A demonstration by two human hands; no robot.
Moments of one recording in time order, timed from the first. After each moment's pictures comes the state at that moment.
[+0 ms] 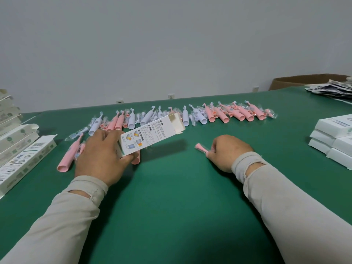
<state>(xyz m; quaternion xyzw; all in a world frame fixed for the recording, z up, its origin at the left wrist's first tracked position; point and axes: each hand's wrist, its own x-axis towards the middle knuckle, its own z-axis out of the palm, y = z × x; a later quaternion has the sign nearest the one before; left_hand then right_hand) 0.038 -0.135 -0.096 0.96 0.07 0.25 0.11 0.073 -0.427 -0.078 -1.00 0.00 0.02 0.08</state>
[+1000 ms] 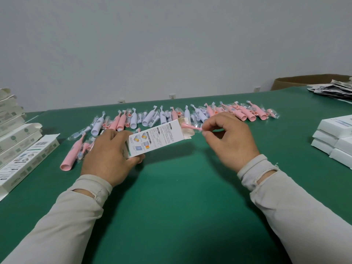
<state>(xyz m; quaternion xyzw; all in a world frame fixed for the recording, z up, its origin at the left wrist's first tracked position) 0.035 -0.138 -0.096 0.96 0.02 0.25 0.11 0.057 -0.423 -0.075 -0.83 -0.19 -0.28 0.44</state>
